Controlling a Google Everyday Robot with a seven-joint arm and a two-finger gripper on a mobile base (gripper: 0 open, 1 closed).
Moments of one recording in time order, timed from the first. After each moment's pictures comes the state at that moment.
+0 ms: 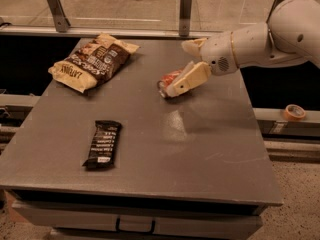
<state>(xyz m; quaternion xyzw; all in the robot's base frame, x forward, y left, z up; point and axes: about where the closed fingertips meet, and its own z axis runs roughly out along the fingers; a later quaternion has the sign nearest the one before) 0.599 -0.046 0.921 -0.53 0.67 0.29 0.44</state>
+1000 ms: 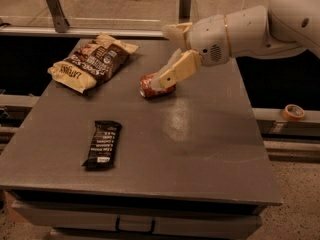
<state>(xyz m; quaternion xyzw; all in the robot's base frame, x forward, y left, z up) 0.550 0.003 0.980 -0.56 0.60 0.35 0.46</state>
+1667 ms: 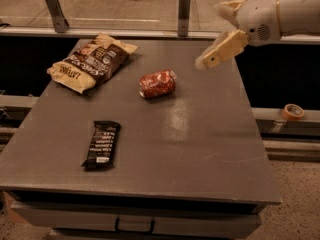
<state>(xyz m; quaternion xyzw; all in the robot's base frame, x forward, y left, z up) 0.596 -0.104 1.002 -0.53 0.66 0.21 0.49</state>
